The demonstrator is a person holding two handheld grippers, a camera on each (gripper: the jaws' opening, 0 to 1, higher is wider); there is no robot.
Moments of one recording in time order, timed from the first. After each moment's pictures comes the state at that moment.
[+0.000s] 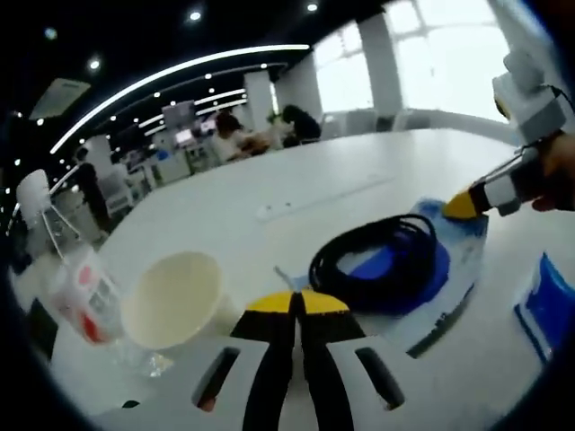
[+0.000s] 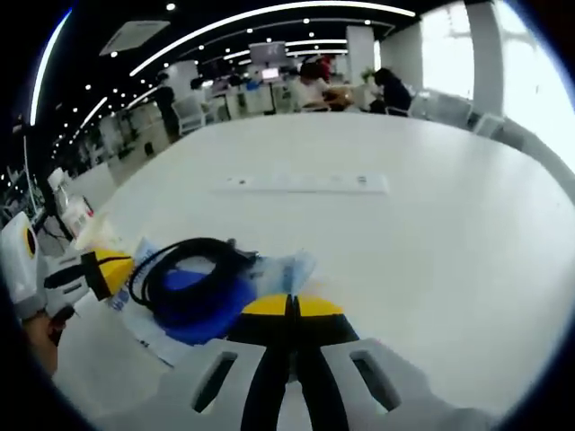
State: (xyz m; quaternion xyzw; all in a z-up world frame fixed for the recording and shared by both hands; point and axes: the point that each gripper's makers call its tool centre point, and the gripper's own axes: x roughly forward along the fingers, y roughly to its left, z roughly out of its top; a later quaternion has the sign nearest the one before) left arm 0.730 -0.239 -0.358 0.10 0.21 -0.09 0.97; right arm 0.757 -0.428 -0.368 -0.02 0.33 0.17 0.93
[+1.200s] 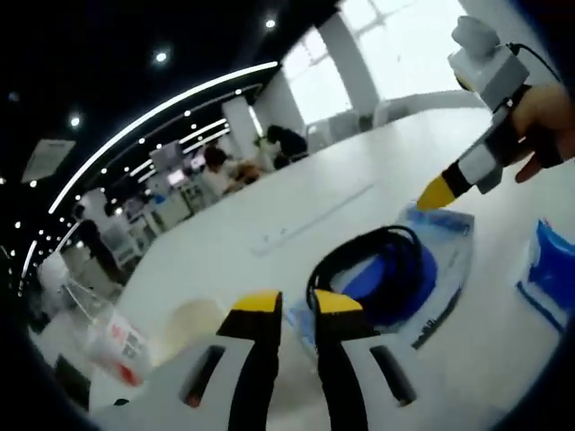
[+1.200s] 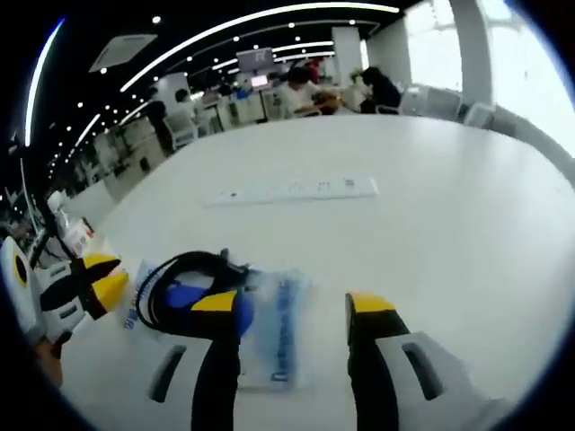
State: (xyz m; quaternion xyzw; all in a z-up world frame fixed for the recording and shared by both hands) left arm 0.724 -0.259 -0.321 0.20 0.14 -0.12 0.96; right arm 0.761 -0.439 -0.347 0.02 0.31 0.16 0.94
